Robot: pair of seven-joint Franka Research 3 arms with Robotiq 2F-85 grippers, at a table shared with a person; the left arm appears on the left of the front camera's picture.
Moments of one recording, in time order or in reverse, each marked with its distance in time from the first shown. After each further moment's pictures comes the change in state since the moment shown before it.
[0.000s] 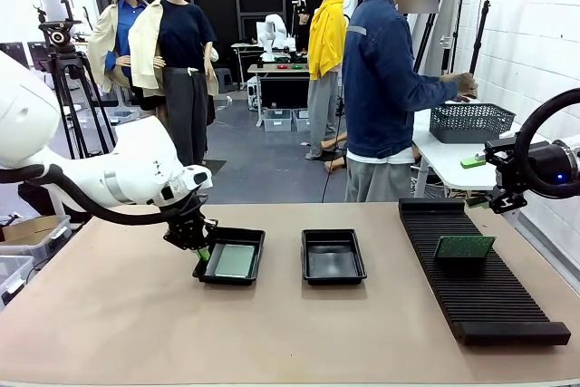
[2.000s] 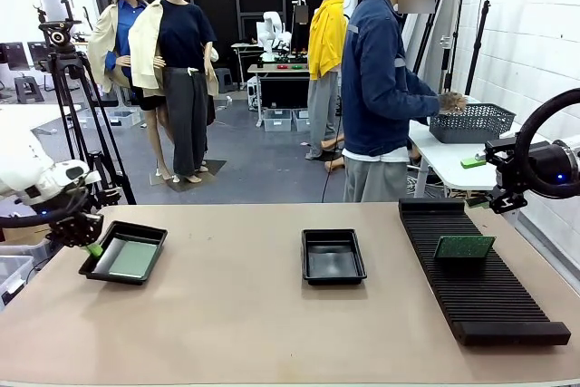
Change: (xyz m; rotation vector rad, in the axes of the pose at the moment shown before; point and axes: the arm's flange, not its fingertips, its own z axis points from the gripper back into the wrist) left arm -0.035 0.239 0.083 -0.022 -0.065 0.075; right arm 0.000 0.000 0.000 0.000 -0.001 0.000
